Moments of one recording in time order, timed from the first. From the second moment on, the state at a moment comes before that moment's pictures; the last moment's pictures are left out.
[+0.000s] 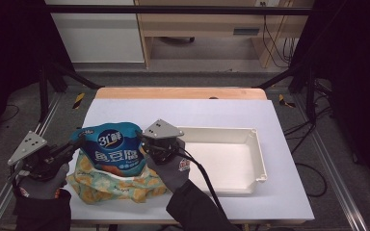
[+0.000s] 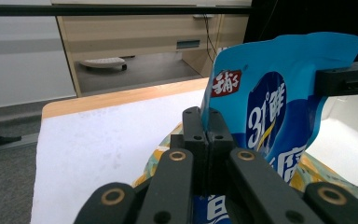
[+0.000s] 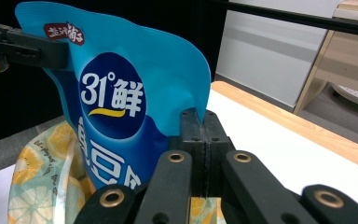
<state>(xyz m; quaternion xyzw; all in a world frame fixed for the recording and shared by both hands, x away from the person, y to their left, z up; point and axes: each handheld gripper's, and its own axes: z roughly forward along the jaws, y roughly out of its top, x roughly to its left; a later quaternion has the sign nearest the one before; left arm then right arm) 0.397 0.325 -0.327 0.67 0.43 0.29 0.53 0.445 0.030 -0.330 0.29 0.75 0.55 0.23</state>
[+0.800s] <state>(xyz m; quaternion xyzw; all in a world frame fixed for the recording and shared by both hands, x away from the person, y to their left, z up) 0.382 0.318 -0.281 0.66 0.41 0.32 0.55 0.431 0.022 -0.286 0.27 0.73 0.57 0.25</state>
